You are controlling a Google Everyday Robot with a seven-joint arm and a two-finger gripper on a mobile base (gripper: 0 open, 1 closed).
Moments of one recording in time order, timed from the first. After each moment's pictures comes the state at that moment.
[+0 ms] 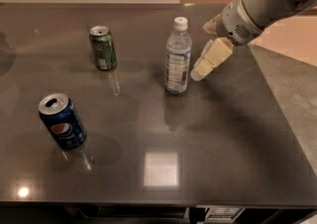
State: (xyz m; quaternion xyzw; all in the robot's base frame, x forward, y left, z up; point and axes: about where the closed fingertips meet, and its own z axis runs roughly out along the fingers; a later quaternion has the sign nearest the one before) arm 0.584 -0.106 0.926 -0.58 0.74 0.15 0.30
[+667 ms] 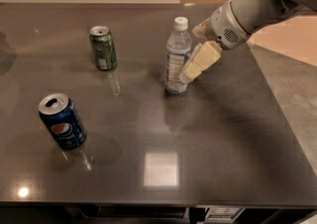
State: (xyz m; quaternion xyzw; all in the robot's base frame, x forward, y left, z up) arm 0.582 -0.079 0.919 -0.58 0.73 0.19 0.31
